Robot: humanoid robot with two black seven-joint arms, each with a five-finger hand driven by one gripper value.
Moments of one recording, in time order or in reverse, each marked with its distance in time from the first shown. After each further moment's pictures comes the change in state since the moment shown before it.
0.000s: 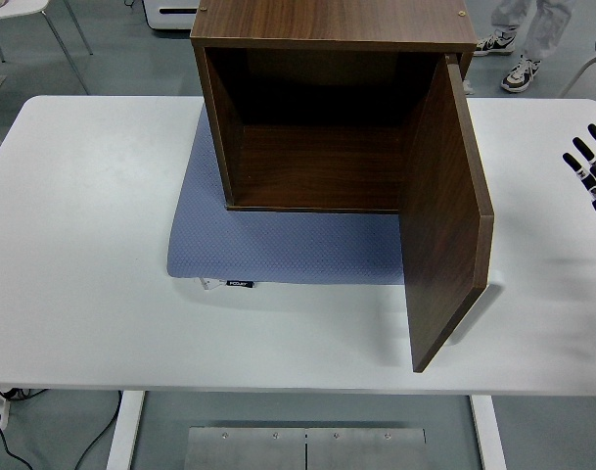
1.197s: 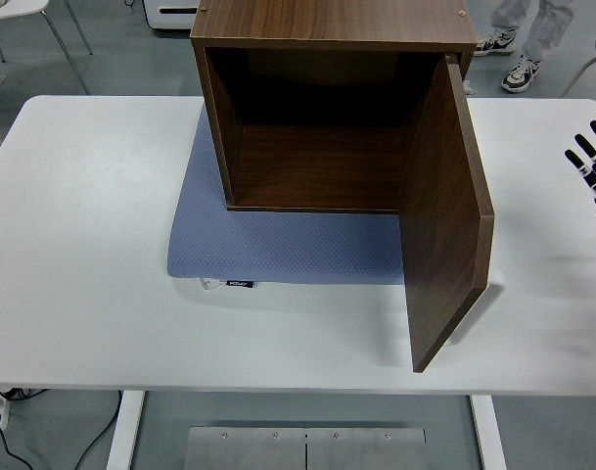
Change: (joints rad) left arm 0.005 0.000 0.000 0.000 -0.006 0.001 0.000; right arm 0.006 -0.010 0.003 0.001 0.000 0.000 0.000
